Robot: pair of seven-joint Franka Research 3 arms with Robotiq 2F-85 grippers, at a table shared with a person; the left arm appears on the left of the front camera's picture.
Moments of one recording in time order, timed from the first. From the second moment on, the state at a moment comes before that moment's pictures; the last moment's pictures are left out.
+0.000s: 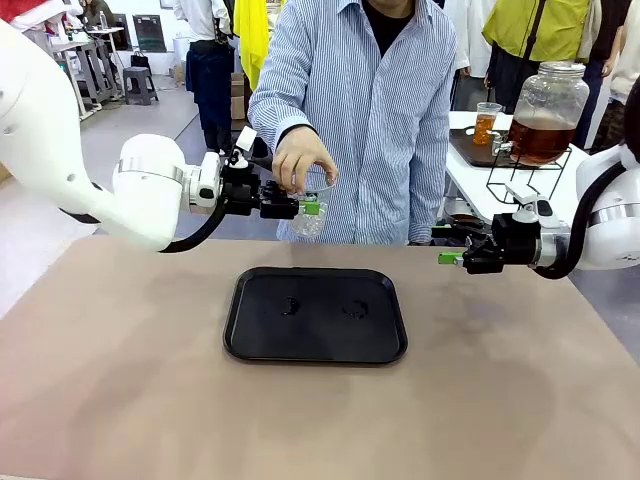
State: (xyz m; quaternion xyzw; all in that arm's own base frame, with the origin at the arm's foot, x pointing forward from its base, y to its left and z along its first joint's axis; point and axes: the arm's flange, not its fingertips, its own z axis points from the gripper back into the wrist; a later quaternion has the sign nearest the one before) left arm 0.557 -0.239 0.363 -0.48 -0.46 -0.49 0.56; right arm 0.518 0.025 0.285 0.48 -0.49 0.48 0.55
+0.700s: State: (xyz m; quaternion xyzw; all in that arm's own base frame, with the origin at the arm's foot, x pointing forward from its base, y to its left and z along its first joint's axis) left arm 0.557 -0.239 0.363 -0.48 -0.46 -0.49 0.56; right arm 0.518 0.025 0.285 0.48 -0.49 0.48 0.55
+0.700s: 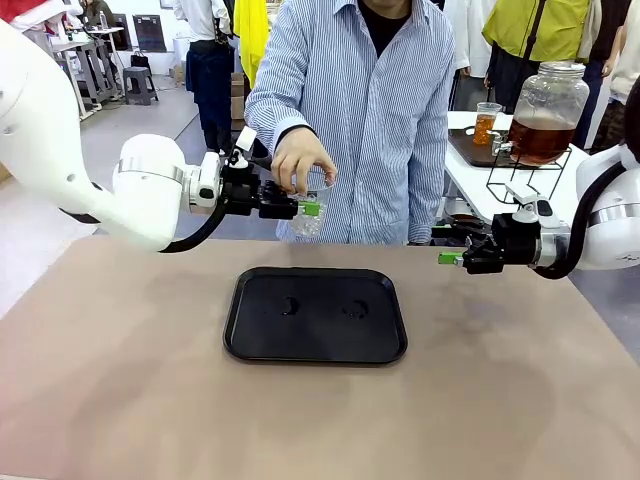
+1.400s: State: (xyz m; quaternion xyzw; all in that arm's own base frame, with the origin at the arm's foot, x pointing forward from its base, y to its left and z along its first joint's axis) left arm 0.544 -0.189 0.347 -0.49 -0.46 -0.48 0.57; right arm 0.518 0.026 0.285 0.48 -0.49 0.48 0.55
